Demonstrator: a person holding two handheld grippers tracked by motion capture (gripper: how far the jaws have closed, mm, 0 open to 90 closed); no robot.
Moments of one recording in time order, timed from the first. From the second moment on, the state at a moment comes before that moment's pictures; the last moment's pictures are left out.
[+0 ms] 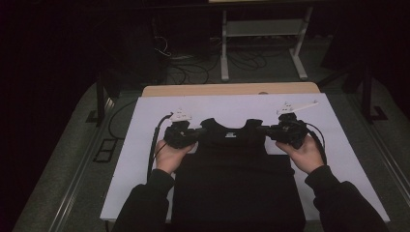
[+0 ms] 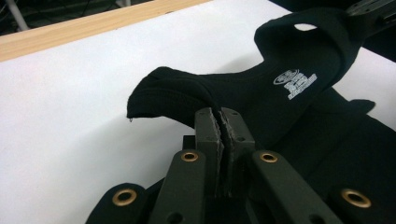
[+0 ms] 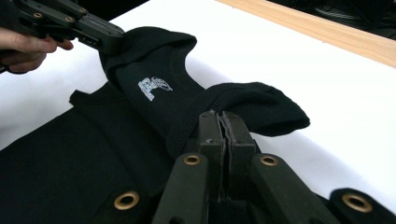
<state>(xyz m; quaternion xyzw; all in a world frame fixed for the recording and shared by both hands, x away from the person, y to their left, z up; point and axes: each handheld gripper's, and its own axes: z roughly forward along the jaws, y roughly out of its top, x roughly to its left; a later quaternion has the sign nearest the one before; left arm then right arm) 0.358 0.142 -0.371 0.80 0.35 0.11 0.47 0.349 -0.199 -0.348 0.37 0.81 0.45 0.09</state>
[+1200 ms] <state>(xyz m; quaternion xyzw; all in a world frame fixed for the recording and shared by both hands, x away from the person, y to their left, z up) 0.307 0.148 -0.384 0.82 0.31 0.06 0.48 0.300 -0.198 -0.371 0.34 0.83 0.43 0.06</state>
